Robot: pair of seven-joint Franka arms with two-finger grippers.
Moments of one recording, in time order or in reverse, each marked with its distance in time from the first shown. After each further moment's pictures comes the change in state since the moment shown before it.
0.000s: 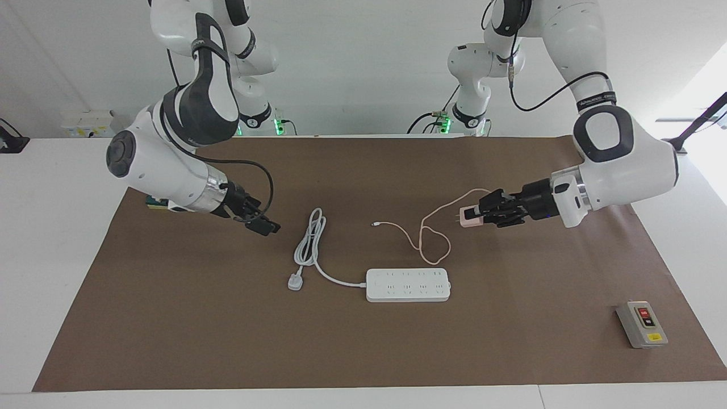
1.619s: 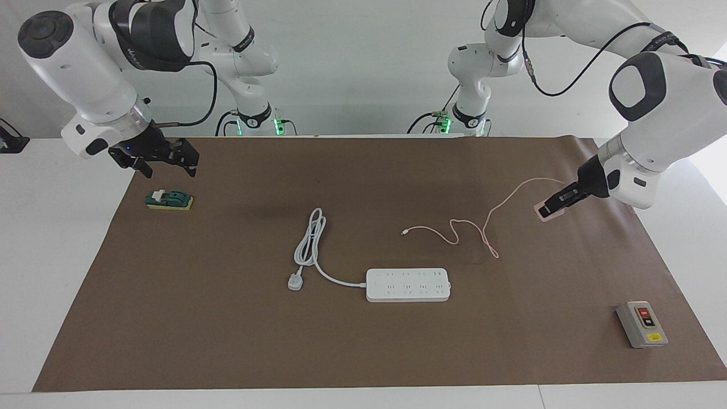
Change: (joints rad) left arm -0.012 0.001 -0.024 0.195 0.516 0.000 -0.495; right arm -0.075 -0.195 0.002 -0.002 -0.348 -0.076 -0.766
